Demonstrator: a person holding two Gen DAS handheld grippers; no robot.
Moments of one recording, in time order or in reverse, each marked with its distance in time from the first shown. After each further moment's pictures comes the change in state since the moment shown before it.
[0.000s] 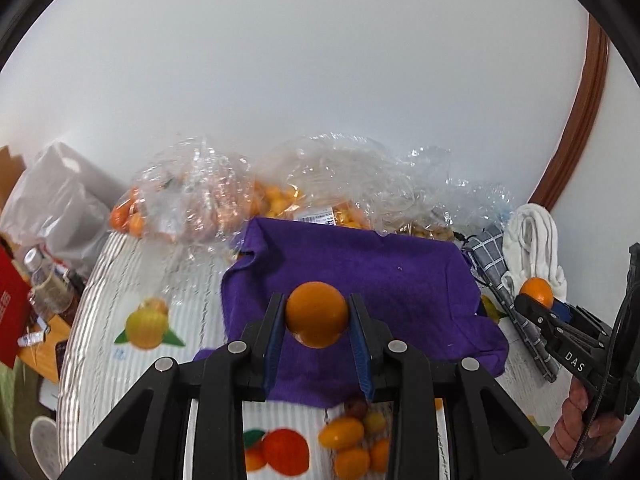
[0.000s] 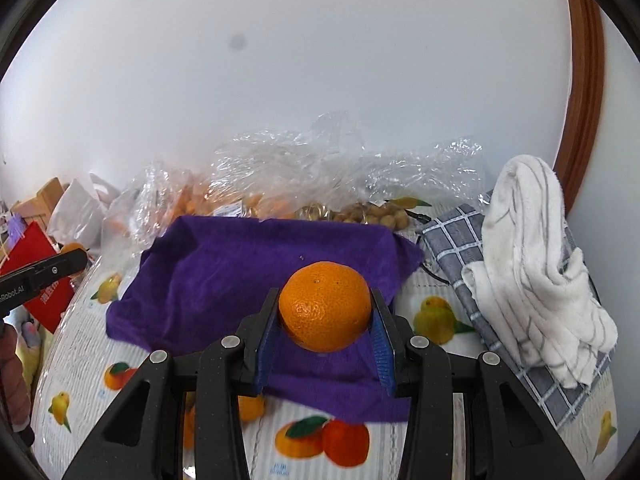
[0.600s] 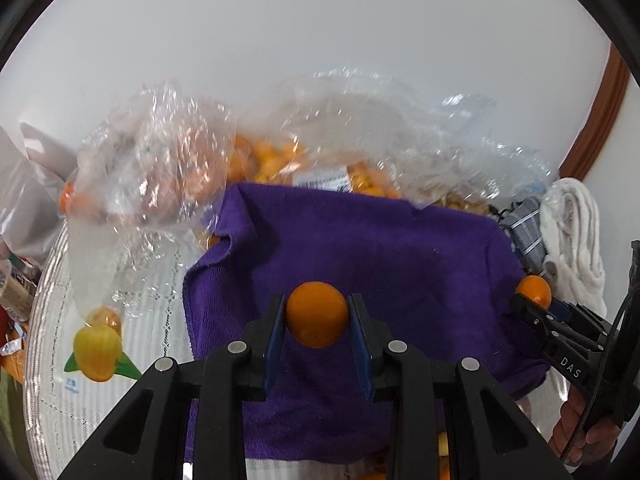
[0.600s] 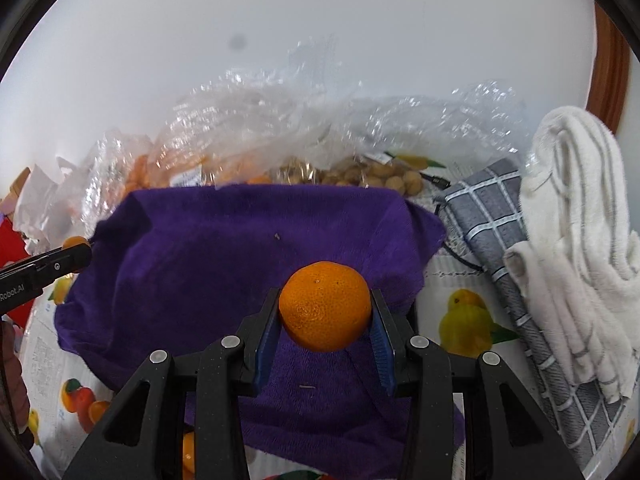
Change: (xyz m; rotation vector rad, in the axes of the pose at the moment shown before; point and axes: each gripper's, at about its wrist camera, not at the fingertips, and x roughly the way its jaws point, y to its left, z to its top) left arm 0.098 0.010 -0.001 0.006 0.130 0.003; right arm 0.093 -0.005 -0.008 0.007 0.118 -0.031
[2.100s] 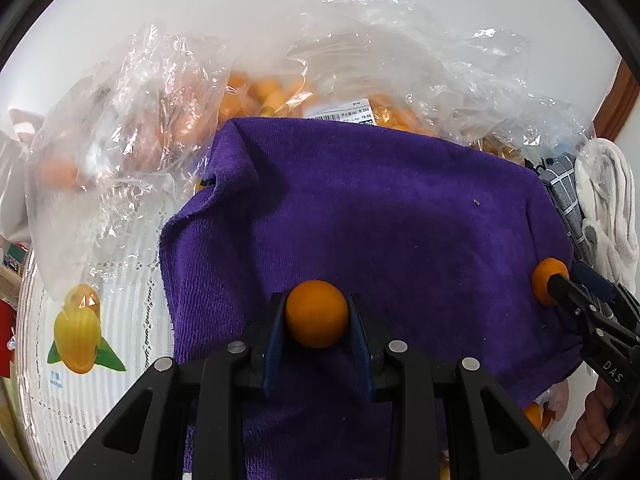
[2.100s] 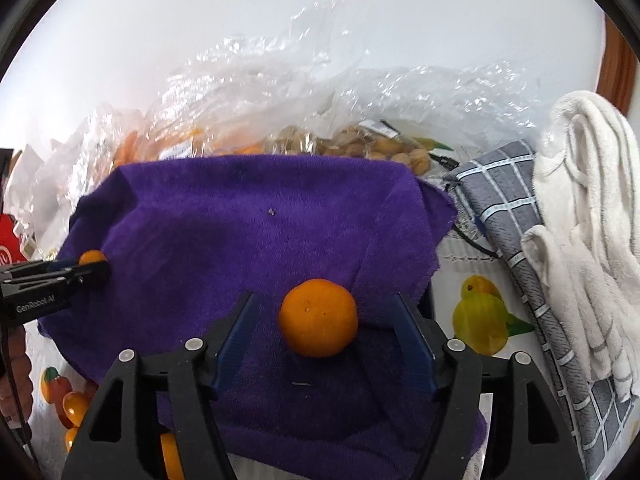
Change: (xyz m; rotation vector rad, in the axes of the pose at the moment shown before) left arm 0.050 -0.006 -0.015 0.028 0.144 0.053; right arm 0.012 0.002 -0.009 -0.014 0.003 -0.030
